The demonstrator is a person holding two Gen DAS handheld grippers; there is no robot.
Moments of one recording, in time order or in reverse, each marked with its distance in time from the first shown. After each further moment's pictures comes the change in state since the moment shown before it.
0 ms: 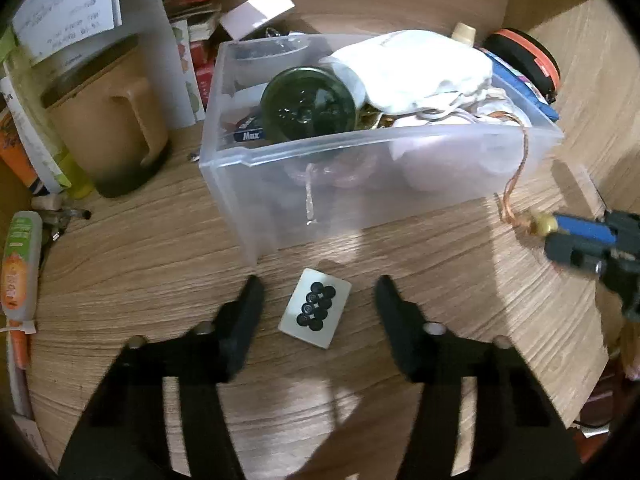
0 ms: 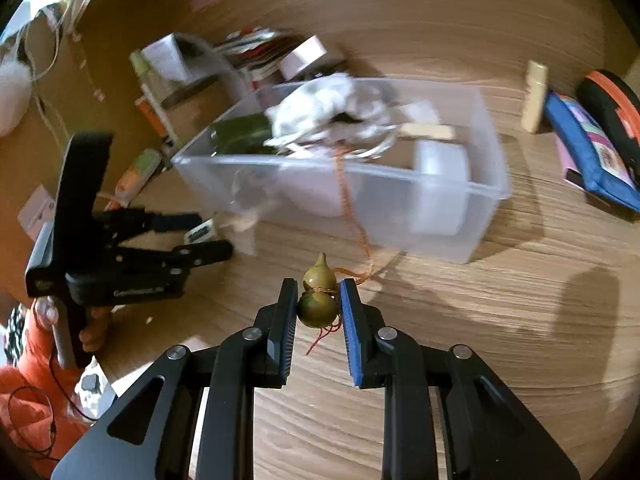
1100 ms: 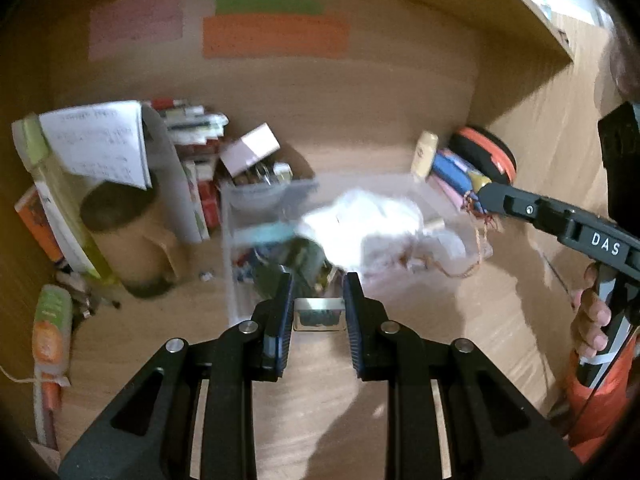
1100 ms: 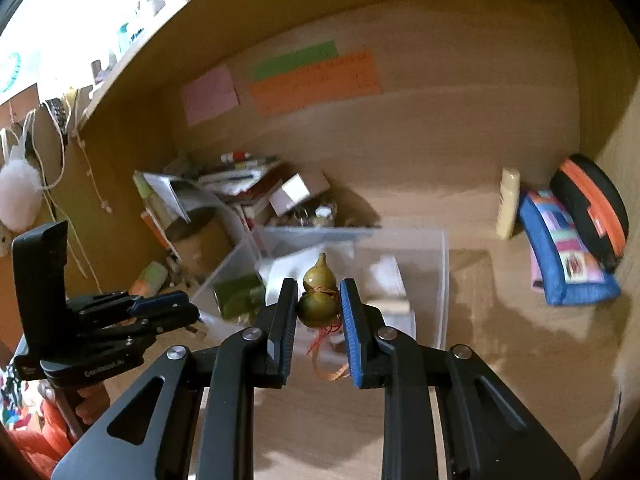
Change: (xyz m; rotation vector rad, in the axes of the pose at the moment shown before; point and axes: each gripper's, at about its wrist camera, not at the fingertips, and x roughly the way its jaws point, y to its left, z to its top) left arm -0.085 0.000 0.048 -0.021 -0.295 -0.076; right arm -0.054 -0.015 0.075 0.027 -0.308 0.015
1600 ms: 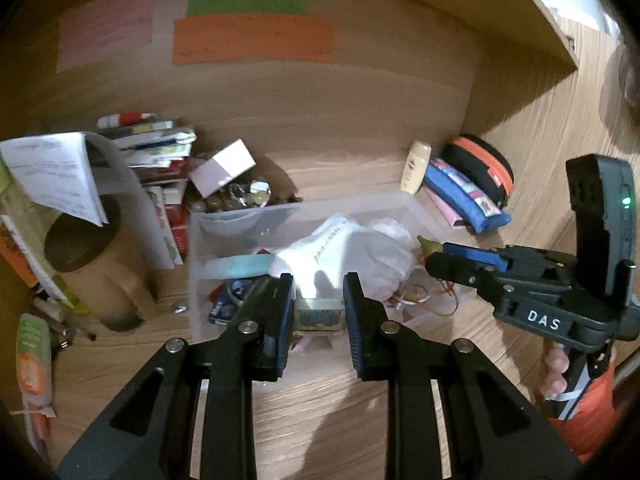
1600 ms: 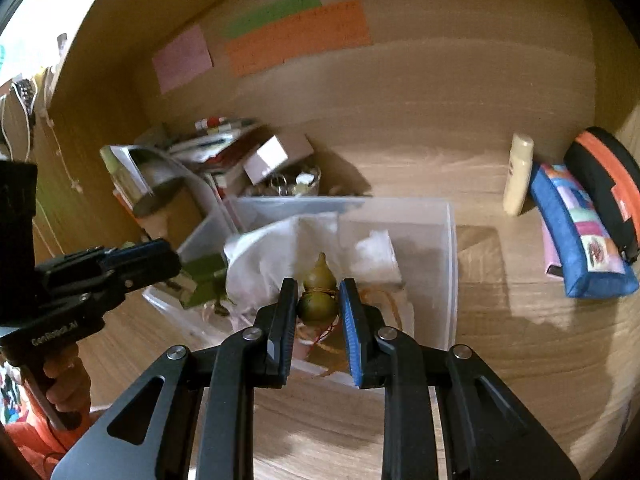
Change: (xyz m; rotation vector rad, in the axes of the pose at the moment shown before) left arm 0.031 -0.013 0.022 0.021 0.013 -0.042; right arm 0.049 -0.016 -0.011 0.003 0.126 -0.030
